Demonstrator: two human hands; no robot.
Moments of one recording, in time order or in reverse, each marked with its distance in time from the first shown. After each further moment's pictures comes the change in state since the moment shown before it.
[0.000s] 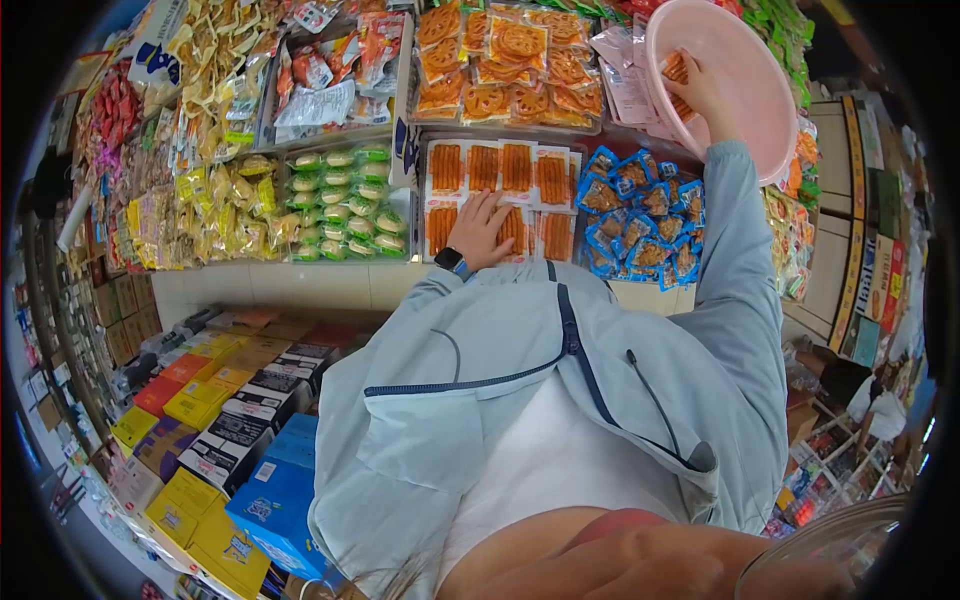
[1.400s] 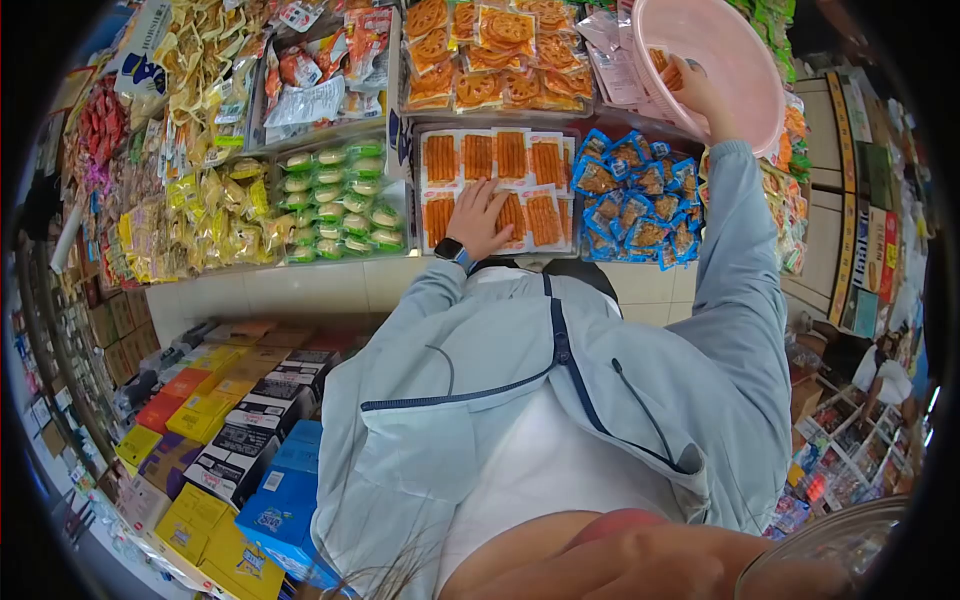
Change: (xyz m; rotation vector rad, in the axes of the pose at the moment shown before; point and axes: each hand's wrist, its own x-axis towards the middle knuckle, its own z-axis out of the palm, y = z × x) left_hand -0.003 0.001 0.003 -0.031 -0.001 -0.019; right_hand -0.040 -0.009 -0.031 -0.086 -0.294 0.059
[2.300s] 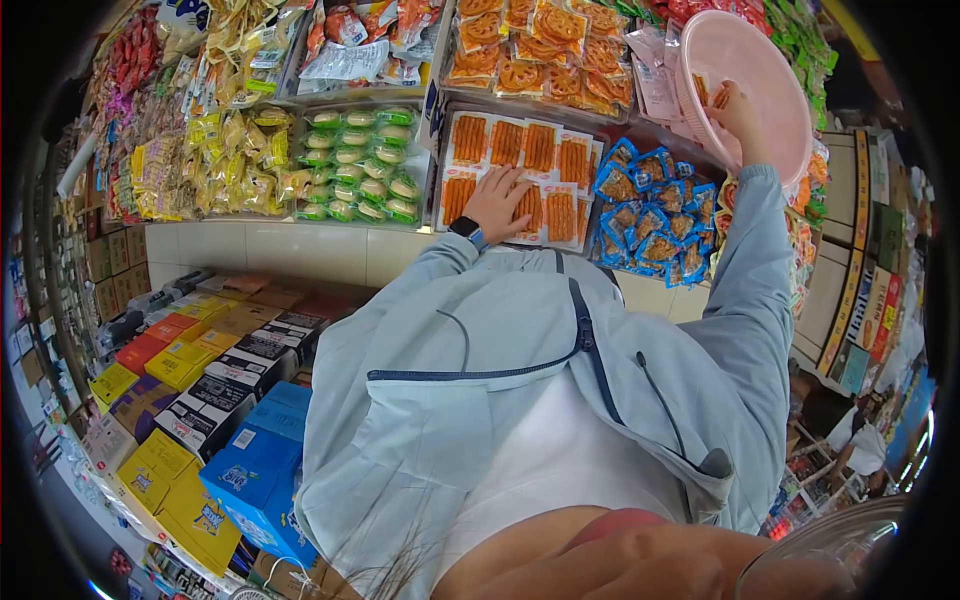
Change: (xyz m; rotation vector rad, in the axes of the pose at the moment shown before) left_hand 0.000 0.001 -0.002 0.029 0.010 0.015; right_hand 0.012 0.015 -0.014 0.111 0.017 0.073
